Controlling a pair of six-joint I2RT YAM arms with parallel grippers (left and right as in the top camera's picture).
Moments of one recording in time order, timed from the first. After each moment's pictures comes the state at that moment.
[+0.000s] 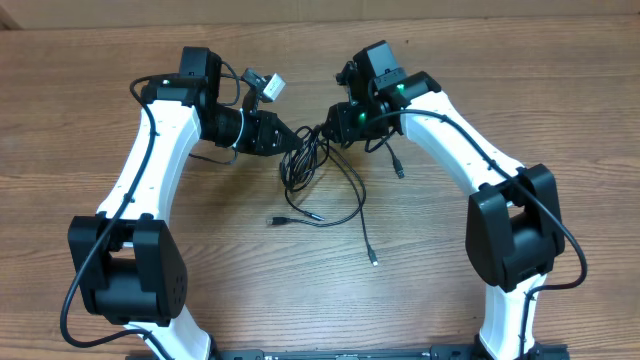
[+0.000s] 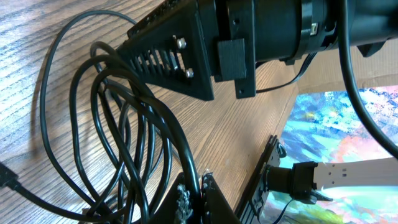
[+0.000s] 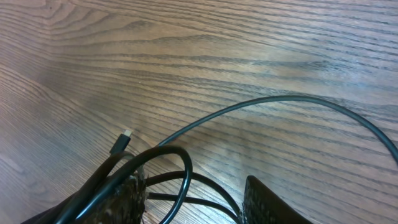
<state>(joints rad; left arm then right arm) -0.09 1.86 1.56 -1.09 0.97 0.21 0.43 2.09 1.70 -0.76 -0.36 0.25</state>
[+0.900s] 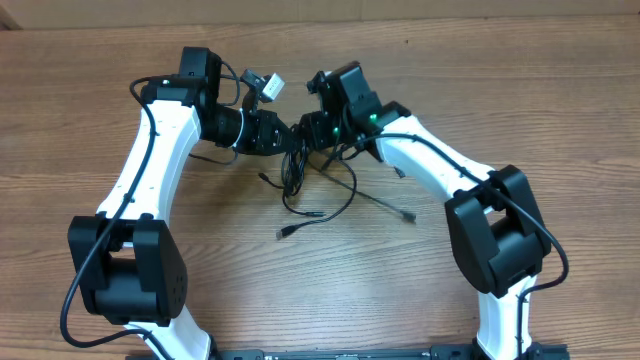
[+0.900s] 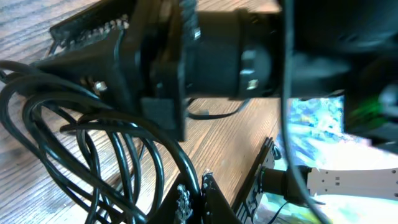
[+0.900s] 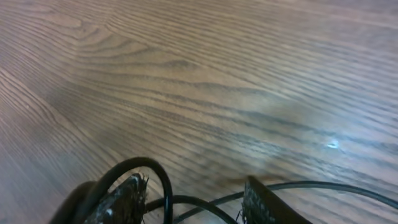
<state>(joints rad) -0.09 1.86 1.56 -1.09 0.97 0.17 0.53 2.10 1.53 -0.33 -0.29 0.25</state>
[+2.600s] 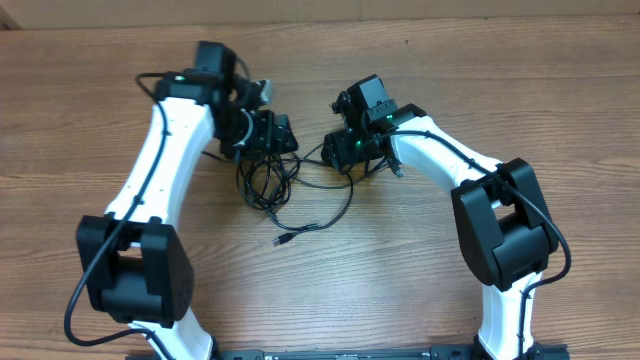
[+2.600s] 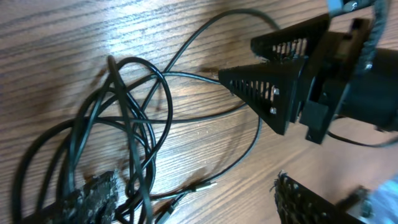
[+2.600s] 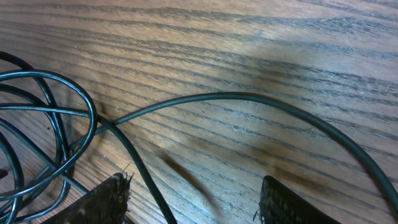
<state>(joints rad) -0.17 1.87 1.60 -1.09 0.43 -0.13 0.45 2.10 1.48 -0.53 -0.29 0.18</state>
